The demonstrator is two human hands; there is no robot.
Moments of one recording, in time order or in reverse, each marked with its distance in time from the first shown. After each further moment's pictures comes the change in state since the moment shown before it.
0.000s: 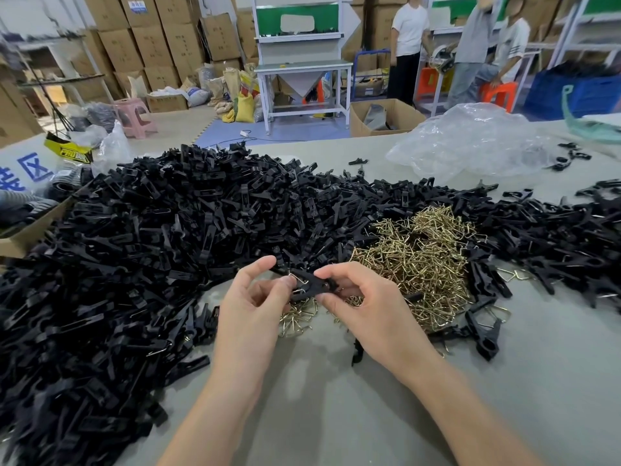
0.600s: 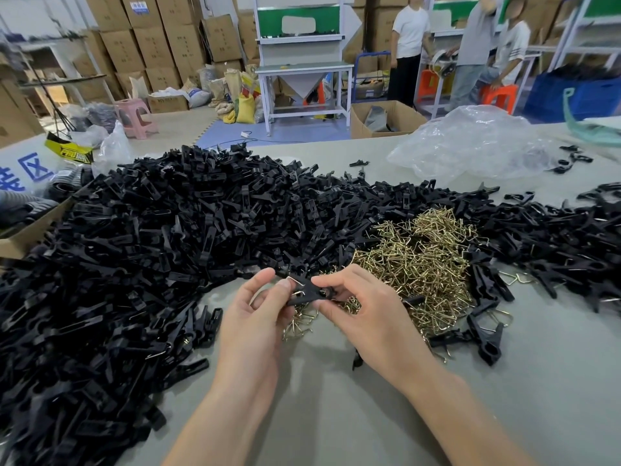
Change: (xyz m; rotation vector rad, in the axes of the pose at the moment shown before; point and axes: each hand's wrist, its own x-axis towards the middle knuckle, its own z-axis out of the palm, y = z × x) left_hand -0.001 -0.003 0.005 -0.394 0.022 -0.211; right_hand -0.001 0.003 0.003 -0.180 0.013 -0.120
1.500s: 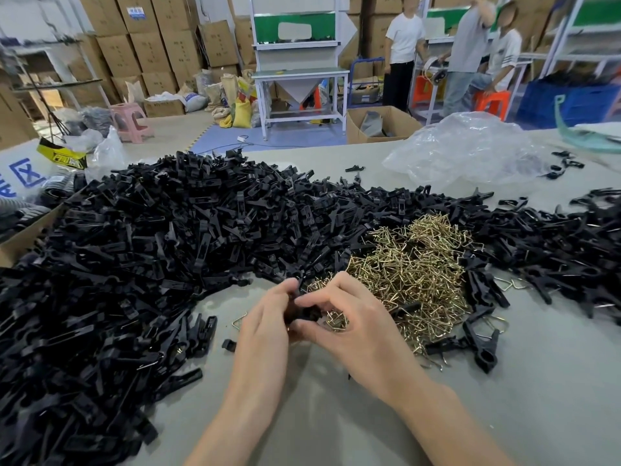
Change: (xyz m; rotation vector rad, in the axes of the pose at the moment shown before) left_hand -0.010 -0.005 0.011 0.336 -0.072 -0.027; right_hand -0.003 -0.011 0.005 -0.026 -0.011 -0.061
